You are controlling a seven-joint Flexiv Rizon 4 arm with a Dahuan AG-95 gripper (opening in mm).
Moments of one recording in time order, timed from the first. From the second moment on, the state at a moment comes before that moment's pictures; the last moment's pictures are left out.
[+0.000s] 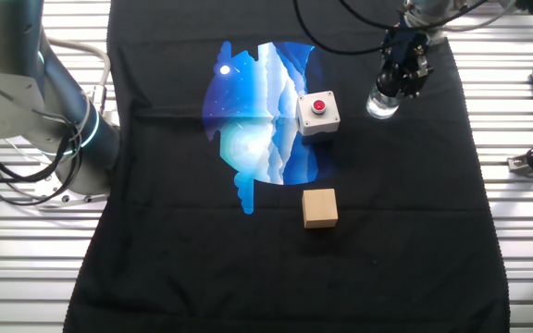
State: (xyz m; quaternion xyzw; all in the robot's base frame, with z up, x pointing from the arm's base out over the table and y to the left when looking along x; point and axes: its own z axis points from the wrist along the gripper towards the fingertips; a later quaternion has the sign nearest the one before) arm 0.610 0.131 0.097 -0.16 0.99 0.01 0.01
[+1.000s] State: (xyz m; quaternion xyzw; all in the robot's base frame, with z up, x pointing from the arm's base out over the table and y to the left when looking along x) arm 0.609 0.131 0.097 -0.14 0.99 0.00 0.01
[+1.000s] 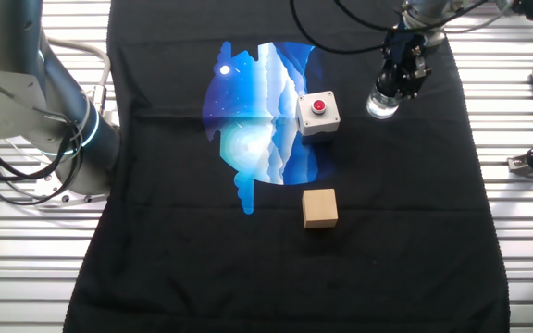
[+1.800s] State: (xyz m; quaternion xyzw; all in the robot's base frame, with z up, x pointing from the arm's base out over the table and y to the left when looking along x) arm 0.609 0.130 0.097 -0.11 0.99 0.00 0.01
